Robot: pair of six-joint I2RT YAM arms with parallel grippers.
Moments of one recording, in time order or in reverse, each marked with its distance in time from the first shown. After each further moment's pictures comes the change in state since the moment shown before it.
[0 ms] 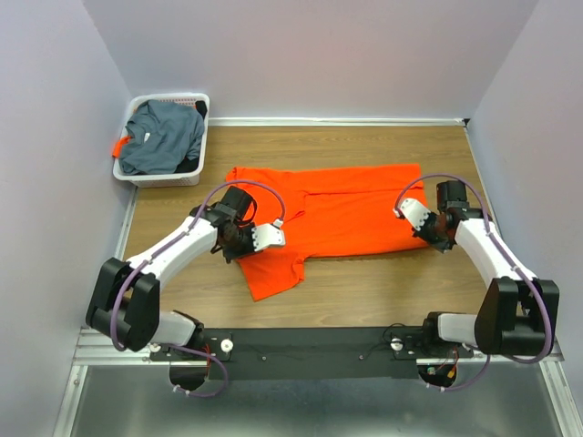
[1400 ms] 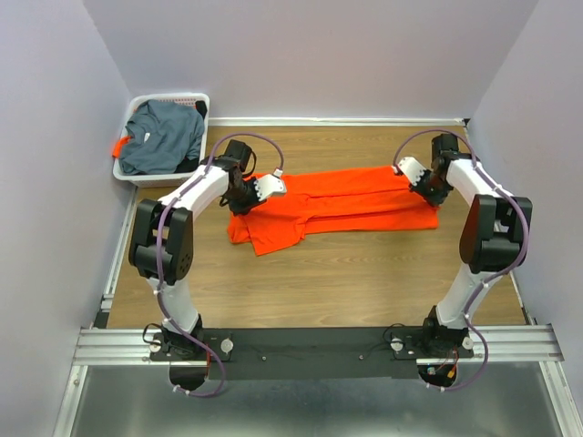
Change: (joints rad) left arm 0.167 0.444 0.495 -0.035 0.029 0.040; right arm -0.031 0.570 0.572 -0.053 -0.014 -0.019
